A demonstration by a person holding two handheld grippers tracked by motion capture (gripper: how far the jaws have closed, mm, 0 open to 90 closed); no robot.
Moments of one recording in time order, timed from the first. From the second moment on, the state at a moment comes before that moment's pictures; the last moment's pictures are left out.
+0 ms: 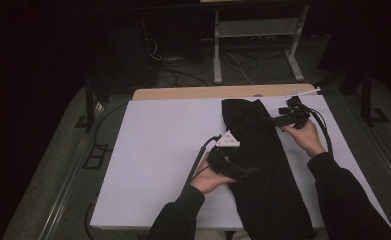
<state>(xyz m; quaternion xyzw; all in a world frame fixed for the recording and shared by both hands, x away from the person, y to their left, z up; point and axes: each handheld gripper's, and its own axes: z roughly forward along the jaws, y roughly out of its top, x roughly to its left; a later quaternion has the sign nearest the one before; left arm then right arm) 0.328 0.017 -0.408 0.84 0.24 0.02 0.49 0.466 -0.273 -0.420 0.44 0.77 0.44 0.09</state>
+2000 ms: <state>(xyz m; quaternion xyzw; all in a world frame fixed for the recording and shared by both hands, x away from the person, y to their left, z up) 0.464 0.039 -0.434 0.81 0.39 0.05 0.44 0.478 -0.278 -0.420 0.45 0.78 0.42 0.07</state>
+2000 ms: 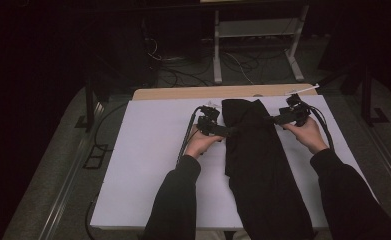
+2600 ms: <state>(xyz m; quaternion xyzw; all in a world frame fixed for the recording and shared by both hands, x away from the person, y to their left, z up) 0.478 0.038 -0.450 0.75 0.44 0.02 0.49 0.497 -0.285 -0.445 0.51 0.76 0.41 0.04</state>
